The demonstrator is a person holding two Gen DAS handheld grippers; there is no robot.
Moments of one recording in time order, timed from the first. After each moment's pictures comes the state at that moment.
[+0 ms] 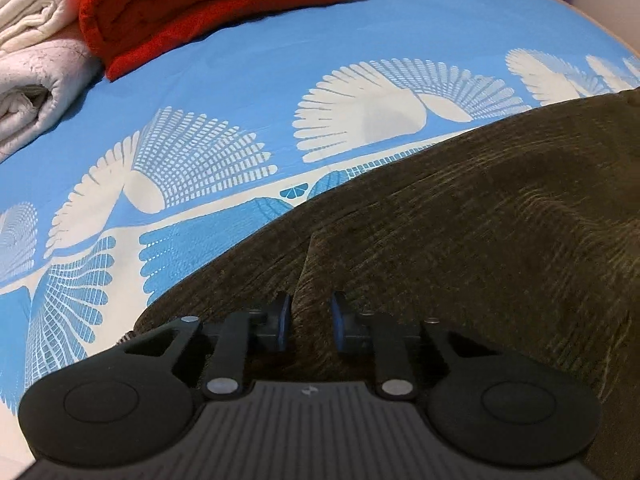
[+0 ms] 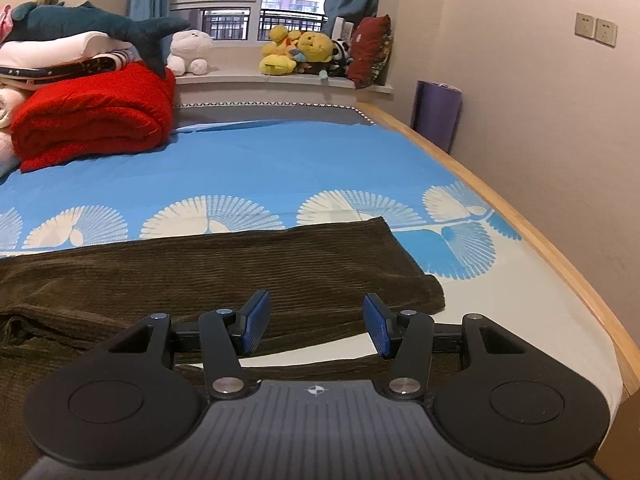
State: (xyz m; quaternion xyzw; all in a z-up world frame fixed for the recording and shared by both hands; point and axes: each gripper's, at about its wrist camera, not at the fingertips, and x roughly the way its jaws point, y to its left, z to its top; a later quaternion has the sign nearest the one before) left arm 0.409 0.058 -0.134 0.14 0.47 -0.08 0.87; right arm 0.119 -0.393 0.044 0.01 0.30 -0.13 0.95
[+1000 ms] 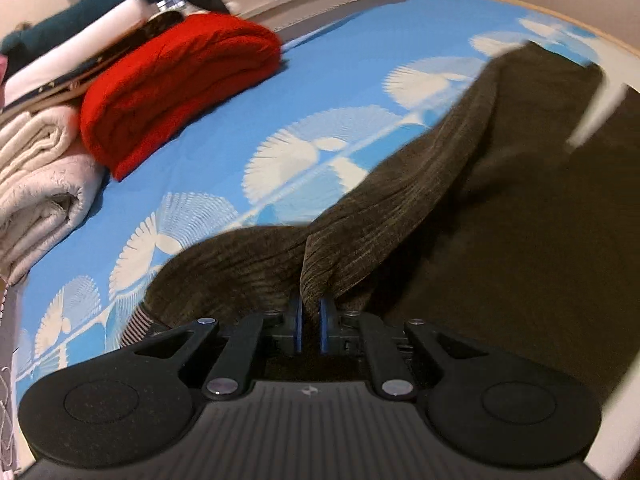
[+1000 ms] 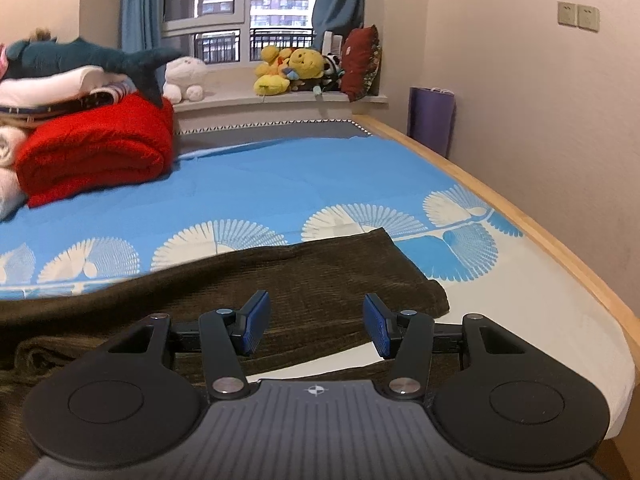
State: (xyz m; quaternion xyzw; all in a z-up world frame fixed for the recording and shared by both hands) left arm 0.215 0.002 -0.042 0.26 0.38 -0.13 0.88; right arm 0.098 -0.404 0.058 0.06 0.27 -0.14 0.95
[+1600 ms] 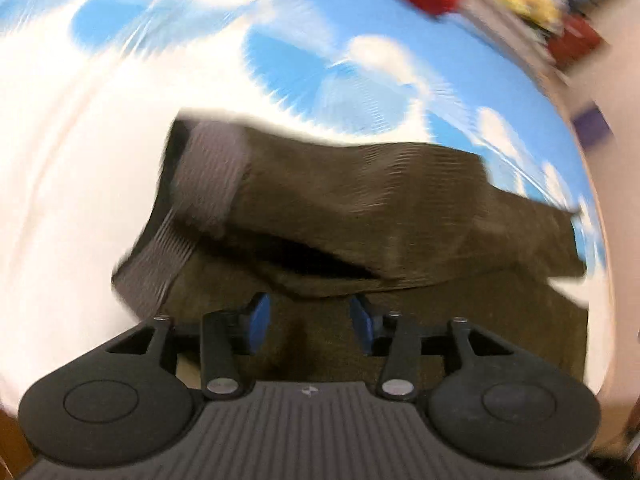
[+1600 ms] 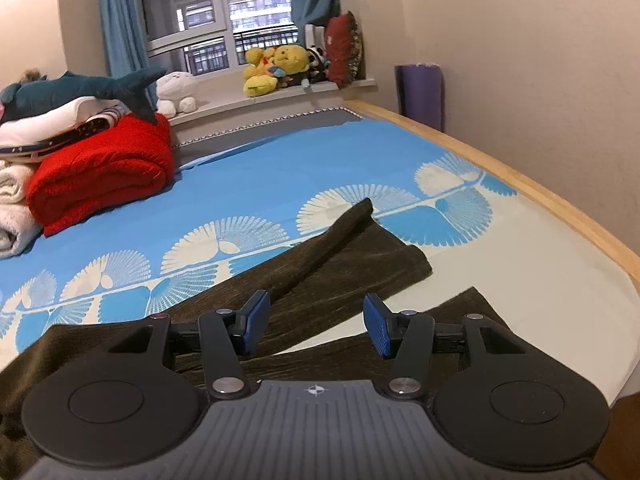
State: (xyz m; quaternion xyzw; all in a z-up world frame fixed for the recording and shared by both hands) left arm 0.172 0.120 -0.073 -0.22 0.56 0.00 0.80; right arm 0.058 -0.448 0.052 0.14 0.27 -0.13 0.94
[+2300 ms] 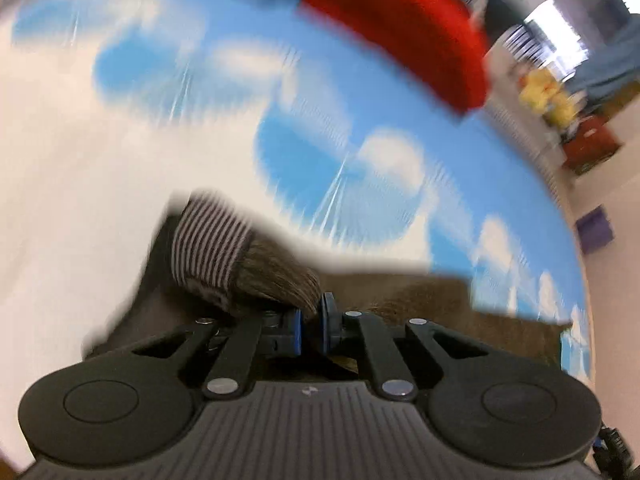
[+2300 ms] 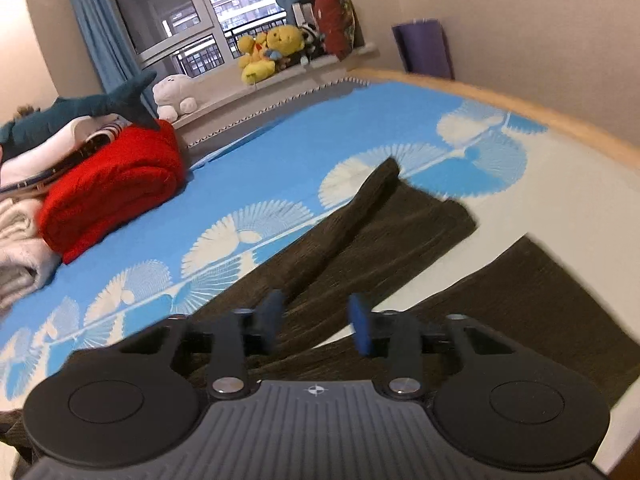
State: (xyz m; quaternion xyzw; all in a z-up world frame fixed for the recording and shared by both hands) left arm 0.215 0.122 -0.034 -0.26 0.41 0.05 0.87; right arm 0.107 -0.449 -0.002 0.25 0.28 -0.09 0.92
